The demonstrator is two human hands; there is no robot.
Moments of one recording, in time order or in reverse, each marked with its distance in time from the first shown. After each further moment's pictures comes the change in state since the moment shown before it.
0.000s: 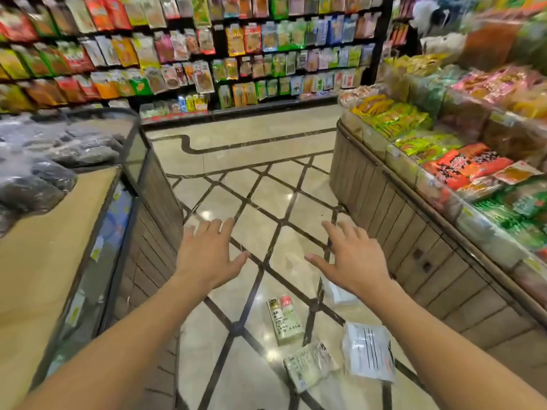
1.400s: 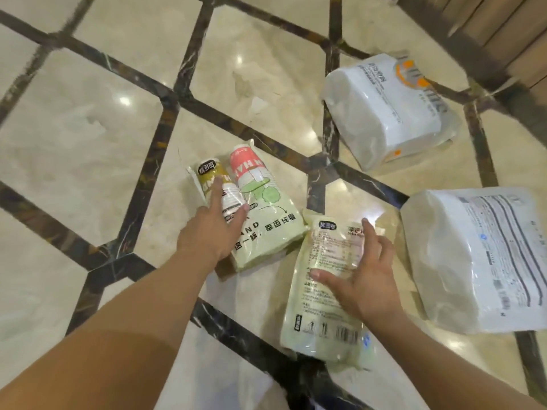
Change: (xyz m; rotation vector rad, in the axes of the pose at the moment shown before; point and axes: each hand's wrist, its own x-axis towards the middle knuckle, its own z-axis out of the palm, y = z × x) left_hand 0.168 0.139 0.952 -0.505 -0.518 -0.180; right_hand 0.044 0.087 0.904 0.634 -0.310 0.754
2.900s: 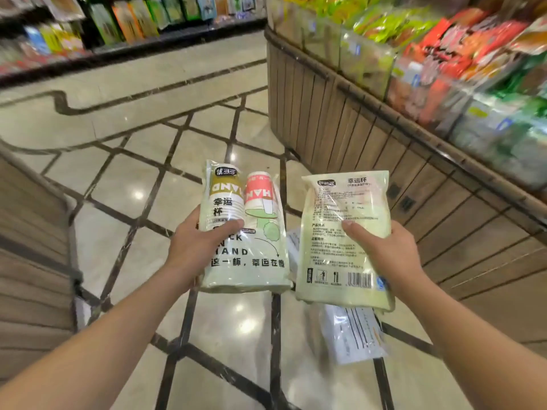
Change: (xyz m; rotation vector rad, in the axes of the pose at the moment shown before) left_hand -0.294 0.282 -0.502 -0.867 0.108 0.126; right_hand -0.211 -0.240 -0.540 0.732 0.236 -0.065
